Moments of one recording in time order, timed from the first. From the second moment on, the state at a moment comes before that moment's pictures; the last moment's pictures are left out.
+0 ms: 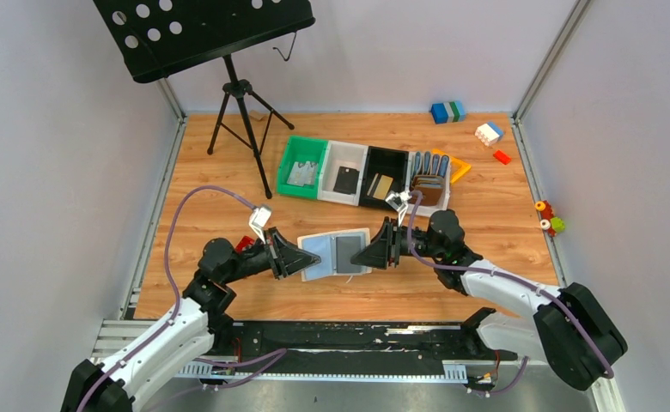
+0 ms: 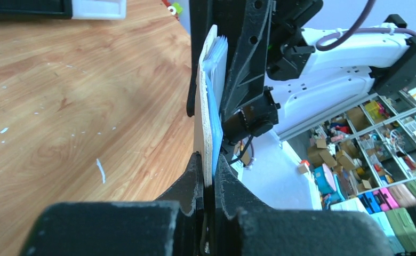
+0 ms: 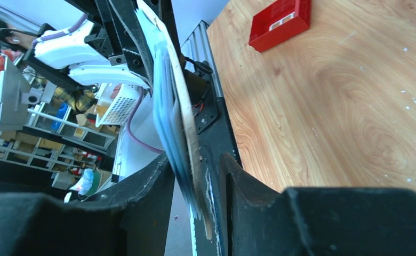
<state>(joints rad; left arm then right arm) -0.54 0.60 0.19 0.47 0.66 -0.84 0.61 1.13 0.37 0.67 -0.85 0.80</state>
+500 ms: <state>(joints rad) -0.54 0.68 0.19 0.39 0.60 -0.85 0.61 1.09 0.35 0.66 -0.84 0.81</state>
